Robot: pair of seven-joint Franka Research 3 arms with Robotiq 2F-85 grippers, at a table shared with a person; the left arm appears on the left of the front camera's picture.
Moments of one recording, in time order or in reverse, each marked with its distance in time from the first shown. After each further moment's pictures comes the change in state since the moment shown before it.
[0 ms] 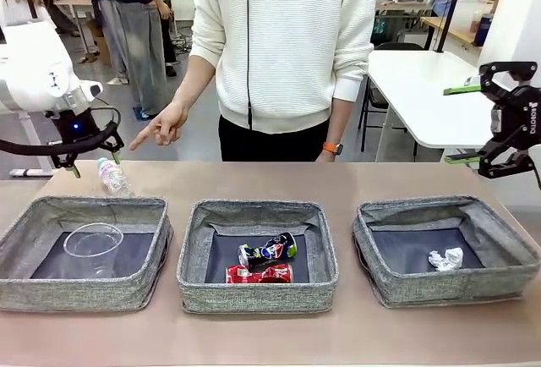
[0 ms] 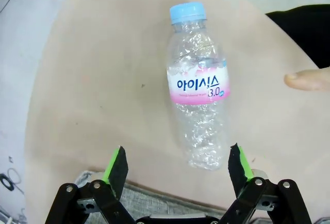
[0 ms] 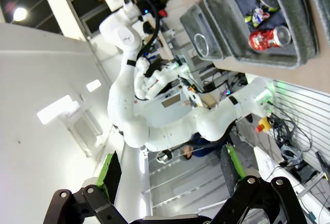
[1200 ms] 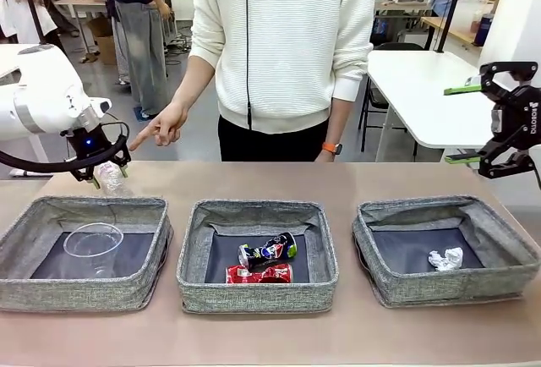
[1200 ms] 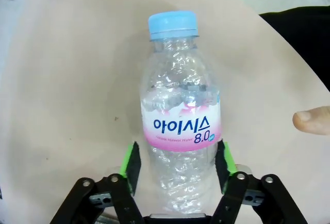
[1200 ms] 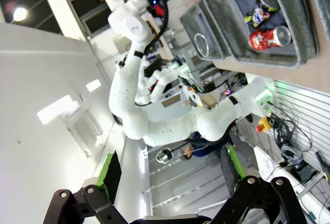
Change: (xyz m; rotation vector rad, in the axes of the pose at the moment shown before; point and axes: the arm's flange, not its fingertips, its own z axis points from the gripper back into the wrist) left arm 0.014 -0.006 -0.048 -0.057 -0.010 0.008; right arm 0.000 0.000 0.000 0.000 0.000 0.000
